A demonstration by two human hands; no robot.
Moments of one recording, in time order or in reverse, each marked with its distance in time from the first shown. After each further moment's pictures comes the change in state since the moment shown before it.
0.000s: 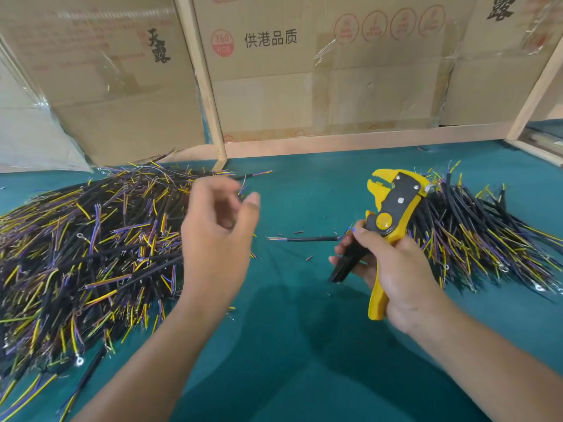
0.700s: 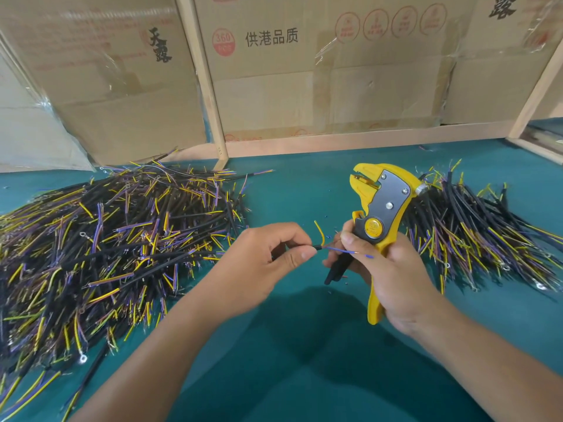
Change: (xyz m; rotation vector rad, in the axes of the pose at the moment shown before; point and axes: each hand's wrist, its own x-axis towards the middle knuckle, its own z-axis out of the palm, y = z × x) left_hand -0.009 0.003 -0.002 0.066 -0.836 0.034; right_hand -0.008 0.002 -0.001 -0.221 -0.212 -0.205
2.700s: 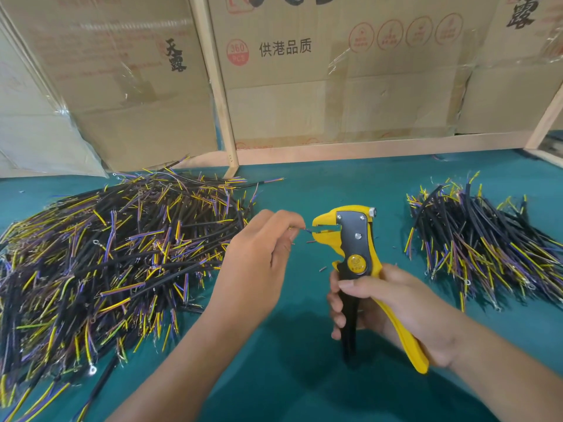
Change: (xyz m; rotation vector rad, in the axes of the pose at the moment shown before) left_hand 0.003 -0.001 0.003 0.296 0.490 0.124; right_hand -0.003 -0.007 -0.003 0.225 -0.427 0.544
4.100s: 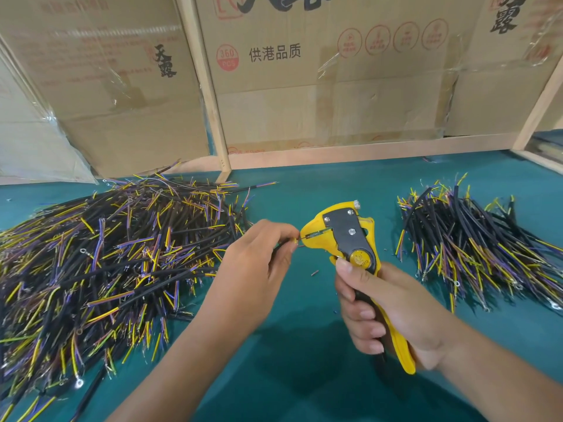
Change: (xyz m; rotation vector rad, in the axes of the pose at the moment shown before) left_hand -0.001 0.001 0.002 -0.013 -0.059 0.028; right_hand -0.007 -0.007 0.003 0.008 0.051 0.014
